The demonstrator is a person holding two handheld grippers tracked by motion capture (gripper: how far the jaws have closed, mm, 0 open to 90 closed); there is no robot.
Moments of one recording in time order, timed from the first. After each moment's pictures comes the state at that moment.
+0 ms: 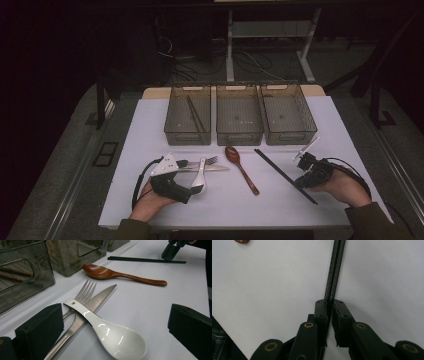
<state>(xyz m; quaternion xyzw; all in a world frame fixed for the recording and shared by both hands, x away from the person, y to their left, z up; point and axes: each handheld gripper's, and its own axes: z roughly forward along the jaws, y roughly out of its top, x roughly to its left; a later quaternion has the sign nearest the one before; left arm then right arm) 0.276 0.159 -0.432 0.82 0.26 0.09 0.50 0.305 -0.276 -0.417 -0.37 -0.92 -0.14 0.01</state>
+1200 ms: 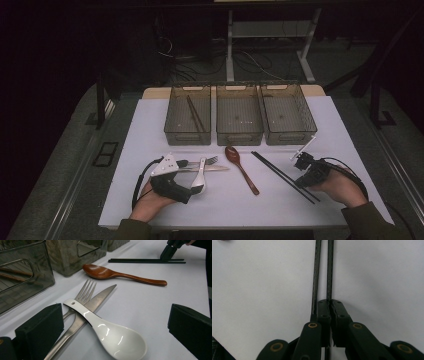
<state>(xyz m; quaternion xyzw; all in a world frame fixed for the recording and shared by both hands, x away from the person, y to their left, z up) 0.276 0.159 -0.432 0.82 0.26 0.09 0.50 0.308 -0.270 -0.421 -0.39 -0.91 -0.11 0.00</state>
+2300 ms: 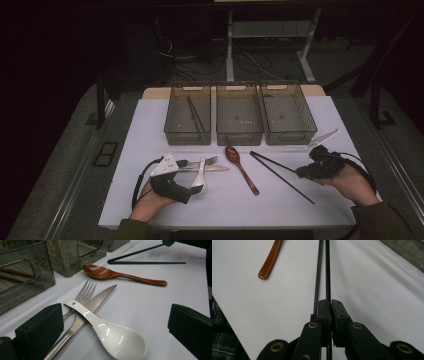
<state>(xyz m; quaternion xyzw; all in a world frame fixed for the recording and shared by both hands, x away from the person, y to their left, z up) 0.276 0.159 -0.431 0.82 0.26 0.10 0.50 0.304 -0.296 -0.391 -0.38 -0.89 -0.26 -0.02</state>
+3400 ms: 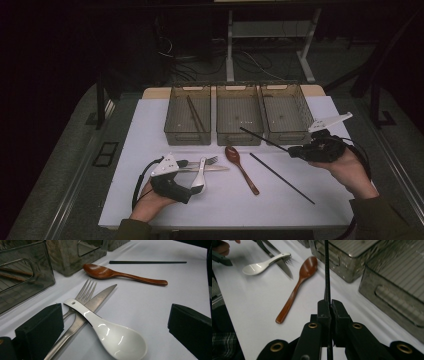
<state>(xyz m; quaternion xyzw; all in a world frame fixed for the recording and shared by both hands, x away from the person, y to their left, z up) 0.276 0.158 -0.432 0.82 0.26 0.10 0.50 0.318 -0.285 -0.346 -0.35 -0.86 -0.37 -0.05</state>
